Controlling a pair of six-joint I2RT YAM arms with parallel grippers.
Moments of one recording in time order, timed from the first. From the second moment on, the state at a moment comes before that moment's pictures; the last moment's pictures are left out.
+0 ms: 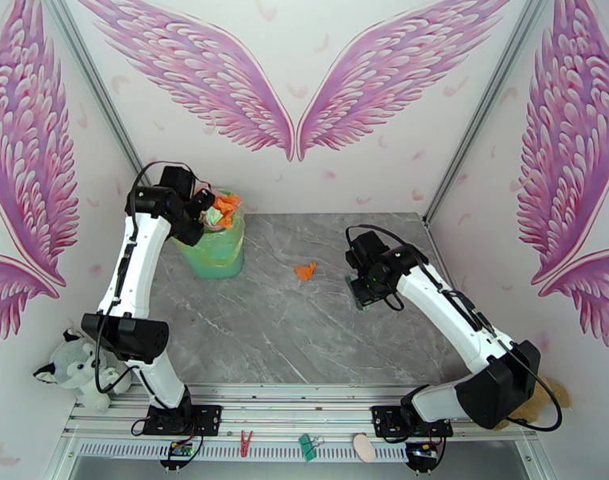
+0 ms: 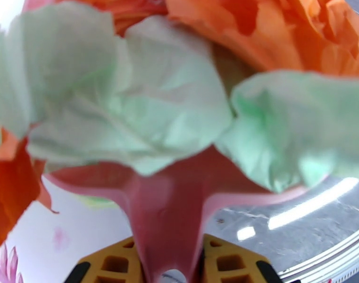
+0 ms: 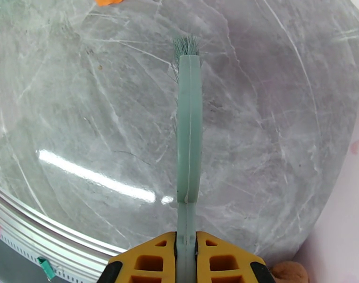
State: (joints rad) left arm -0.07 1.83 2.23 -1.48 -0.26 0.39; right arm 0.46 1.43 1.40 -1.27 0.13 0.06
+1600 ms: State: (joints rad) left arm -0.25 1.83 1.67 -0.39 -1.20 1.16; right arm 0.53 1.22 1.18 -1.13 0.04 0.08
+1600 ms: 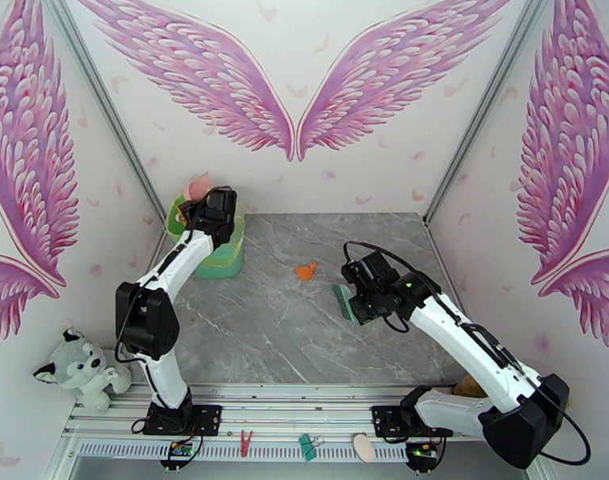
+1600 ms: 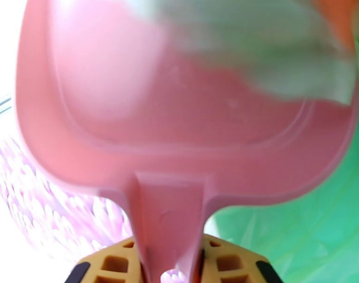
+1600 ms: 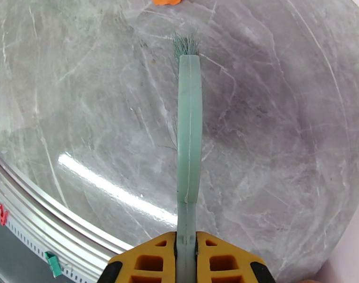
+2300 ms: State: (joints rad) left arm -0.17 1.71 1.75 -0.58 -1.11 0.99; right arm 0.53 1.22 1.18 -1.12 0.04 0.08
